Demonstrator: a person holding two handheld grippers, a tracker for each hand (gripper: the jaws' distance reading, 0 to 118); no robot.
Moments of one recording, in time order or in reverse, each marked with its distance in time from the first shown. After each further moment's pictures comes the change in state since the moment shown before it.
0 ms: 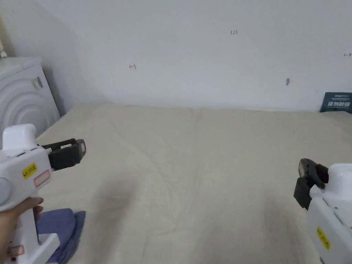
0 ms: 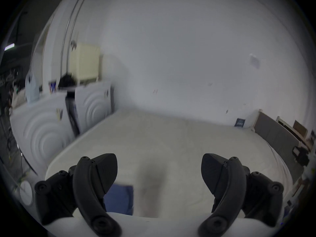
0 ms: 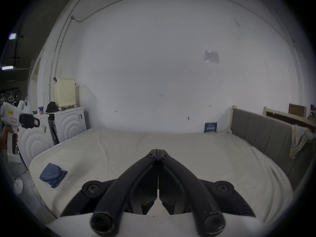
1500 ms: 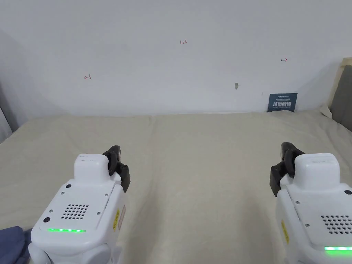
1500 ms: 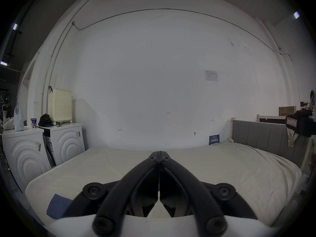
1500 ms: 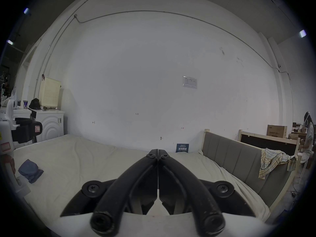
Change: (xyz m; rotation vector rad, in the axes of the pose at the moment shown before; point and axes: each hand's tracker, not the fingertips) left arm 0.205 -0.087 0.019 0.291 -0.150 -0.126; right arm 0.043 0.015 0.052 0.144 -0.182 0.097
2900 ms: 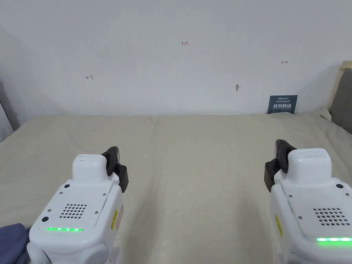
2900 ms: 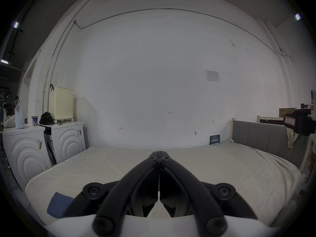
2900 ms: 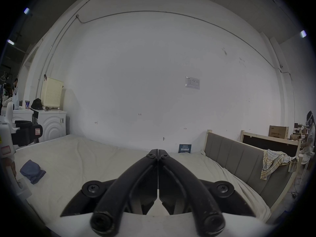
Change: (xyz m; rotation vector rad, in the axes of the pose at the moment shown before) left arm -0.010 -0.001 0.006 -0.007 0.007 0.003; right arm -0.011 0.008 0.002 0.000 0.018 0.001
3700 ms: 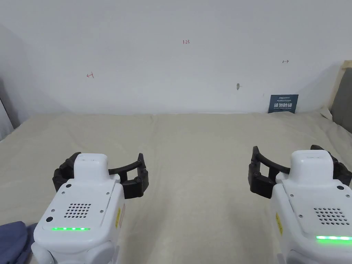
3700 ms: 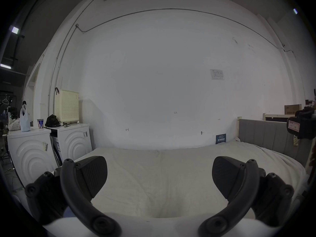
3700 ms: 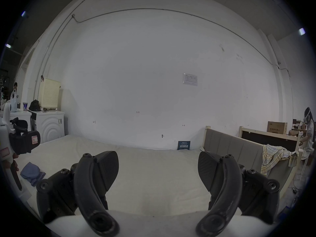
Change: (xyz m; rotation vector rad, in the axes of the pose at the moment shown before) left arm 0.004 -0.005 -0.001 0.005 0.053 -0.027; right arm -0.004 -0.004 -0.002 -0.022 -0.021 -0.026
